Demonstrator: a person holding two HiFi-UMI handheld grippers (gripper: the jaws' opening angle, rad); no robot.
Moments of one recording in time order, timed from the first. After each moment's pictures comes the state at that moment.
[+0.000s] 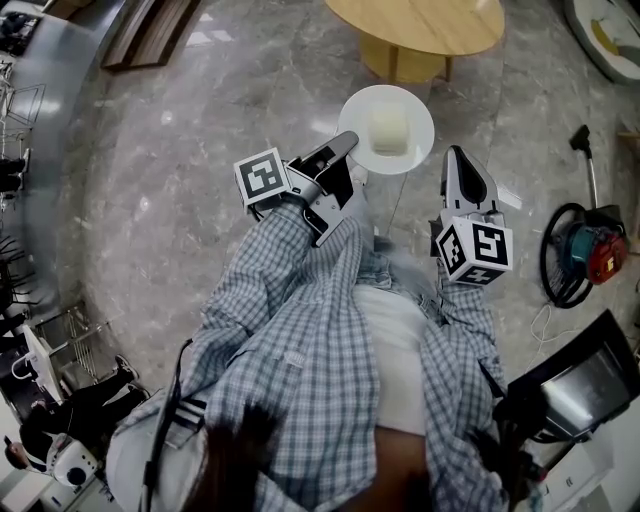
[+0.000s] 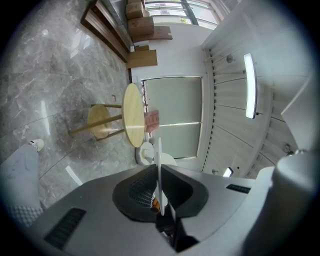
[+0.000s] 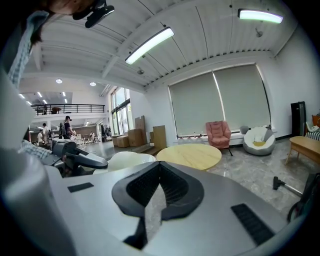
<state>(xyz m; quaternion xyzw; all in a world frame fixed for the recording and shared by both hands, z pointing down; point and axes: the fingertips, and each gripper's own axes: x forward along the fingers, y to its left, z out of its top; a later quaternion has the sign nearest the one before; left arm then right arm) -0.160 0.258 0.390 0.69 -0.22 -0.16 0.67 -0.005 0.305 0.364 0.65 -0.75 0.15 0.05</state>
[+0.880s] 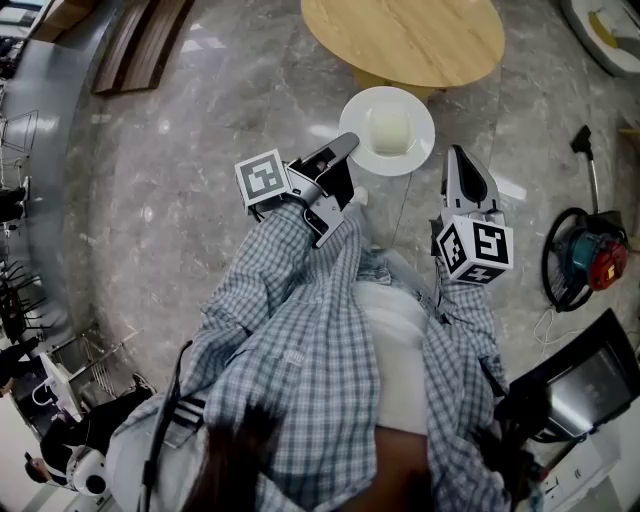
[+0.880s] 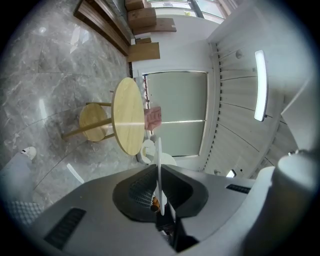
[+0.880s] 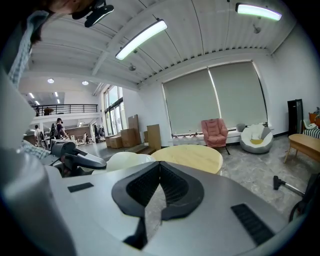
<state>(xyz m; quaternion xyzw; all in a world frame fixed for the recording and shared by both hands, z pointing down) -0.108 0.118 0.396 0.68 -0.21 -0.13 0.69 0.046 0.169 0.370 0.66 -0.72 0.18 0.05</state>
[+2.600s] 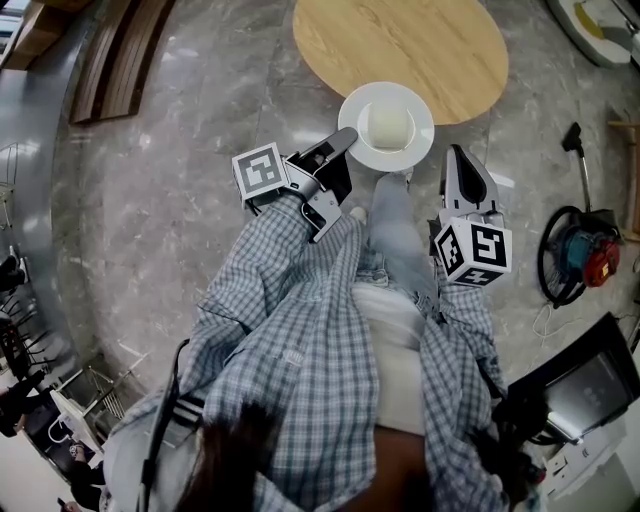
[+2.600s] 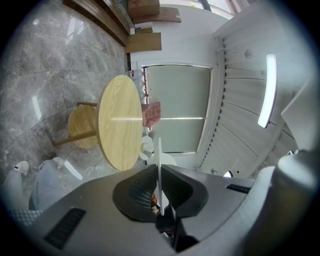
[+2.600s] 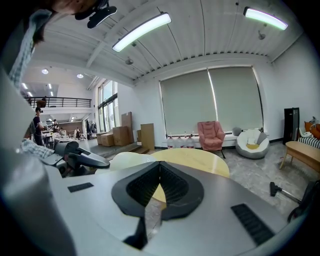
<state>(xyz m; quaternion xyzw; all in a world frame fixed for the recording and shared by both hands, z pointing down) -0.106 -0.009 0.417 0.68 -0.17 -0.11 0.71 0.039 0.058 0.379 0.69 -0.70 0.16 0.08</state>
